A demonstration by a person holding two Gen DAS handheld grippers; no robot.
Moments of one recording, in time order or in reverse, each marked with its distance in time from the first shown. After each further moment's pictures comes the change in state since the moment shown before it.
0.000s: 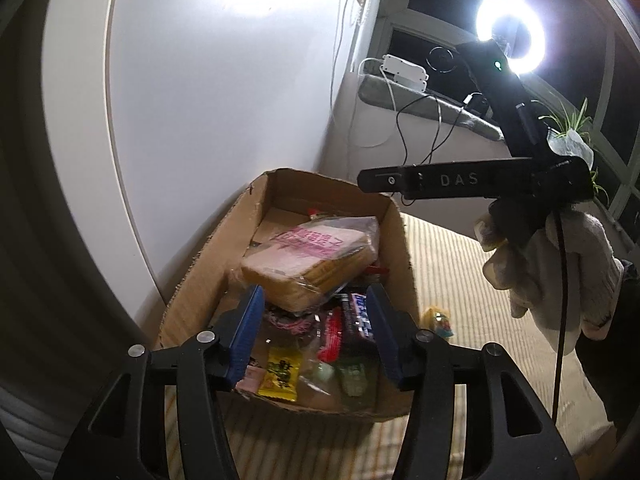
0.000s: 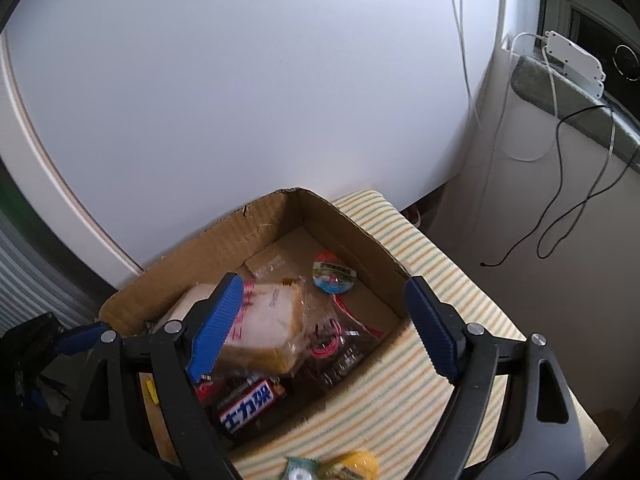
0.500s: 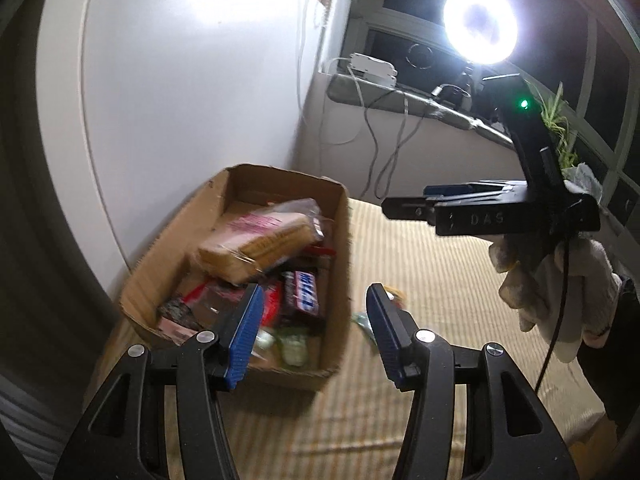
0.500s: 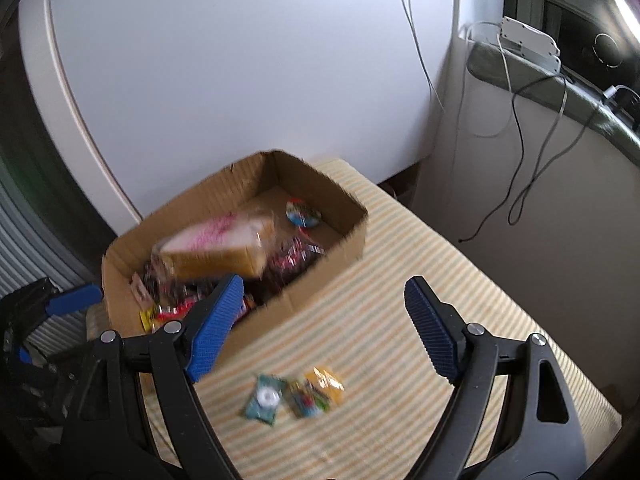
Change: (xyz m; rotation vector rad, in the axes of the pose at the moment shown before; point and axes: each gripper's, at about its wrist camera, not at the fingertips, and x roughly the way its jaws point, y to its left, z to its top) left arm -0.022 -0.048 -0.021 0.046 -0.003 -0.037; right arm -0.052 -0.027 -0.067 0.028 -0.018 -0.019
